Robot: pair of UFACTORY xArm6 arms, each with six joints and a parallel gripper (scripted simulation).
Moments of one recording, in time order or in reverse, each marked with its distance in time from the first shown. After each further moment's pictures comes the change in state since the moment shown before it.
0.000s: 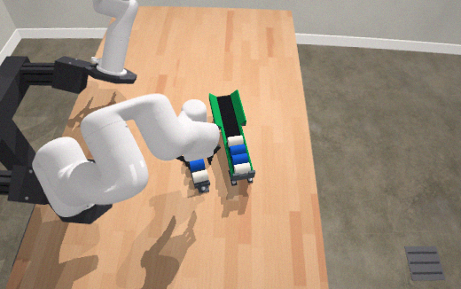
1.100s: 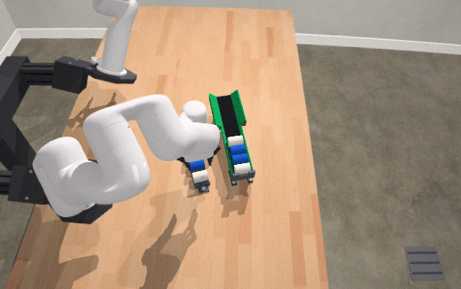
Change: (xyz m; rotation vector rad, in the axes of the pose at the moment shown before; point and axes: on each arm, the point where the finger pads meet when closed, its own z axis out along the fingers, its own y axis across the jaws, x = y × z) left arm 0.000 0.000 0.000 0.000 0.000 0.000; right arm 0.000 0.000 0.005 0.001 0.000 -0.002
